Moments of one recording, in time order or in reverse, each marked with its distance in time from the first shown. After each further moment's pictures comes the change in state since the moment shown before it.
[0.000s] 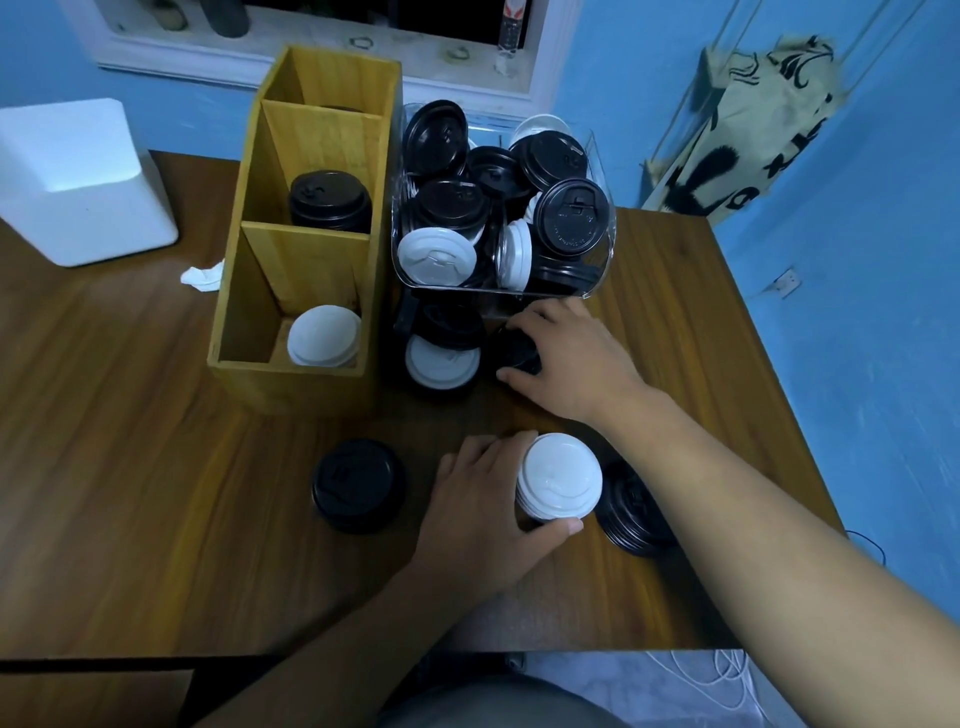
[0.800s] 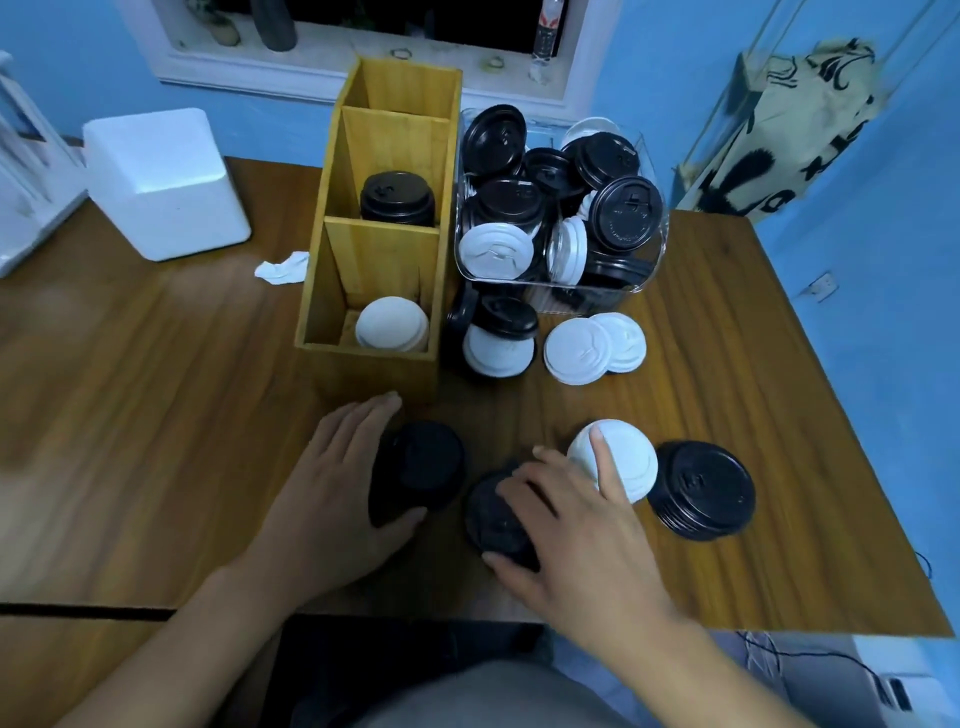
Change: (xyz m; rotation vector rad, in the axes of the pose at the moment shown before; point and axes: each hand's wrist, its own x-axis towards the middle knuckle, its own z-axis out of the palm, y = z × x) left_hand -0.060 -0.110 -0.130 0.246 0.004 0.049; right_hand -0.148 -0.127 0.022 0.000 0.075 -0.111
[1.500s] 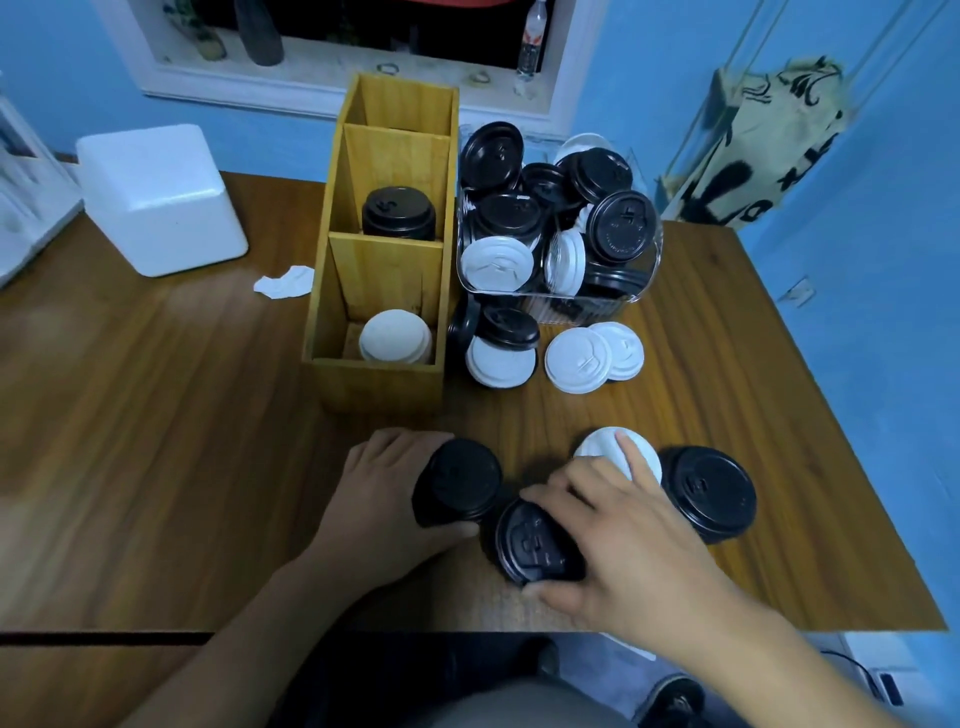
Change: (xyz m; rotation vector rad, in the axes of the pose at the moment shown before) left_hand 0.020 0.004 0.029 -0.105 -0.051 -0.012; right_hand 0.003 0.018 -0.031 -0.032 -0.122 -0.057
